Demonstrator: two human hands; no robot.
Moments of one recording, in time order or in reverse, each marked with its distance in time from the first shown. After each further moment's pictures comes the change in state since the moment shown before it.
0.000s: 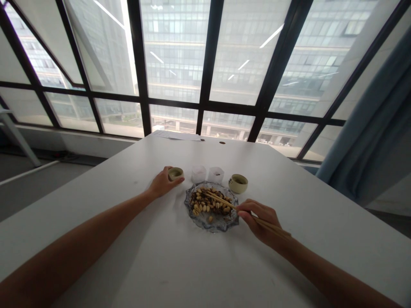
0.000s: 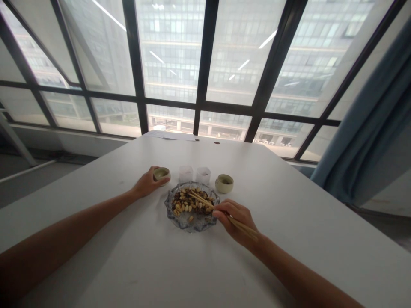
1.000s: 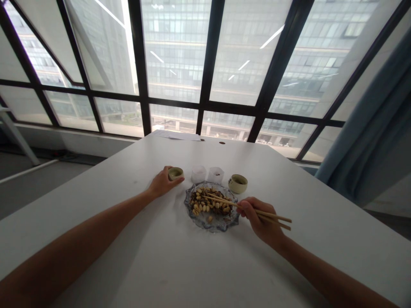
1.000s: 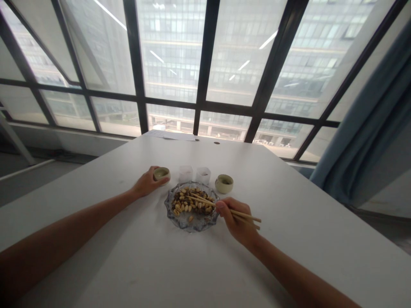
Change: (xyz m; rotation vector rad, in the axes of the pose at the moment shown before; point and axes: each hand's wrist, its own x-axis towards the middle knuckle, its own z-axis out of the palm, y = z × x) left_hand -0.001 0.003 -0.002 0.005 -0.019 -0.018; right_hand -0.004 0.004 0.006 0.151 0.061 0.325
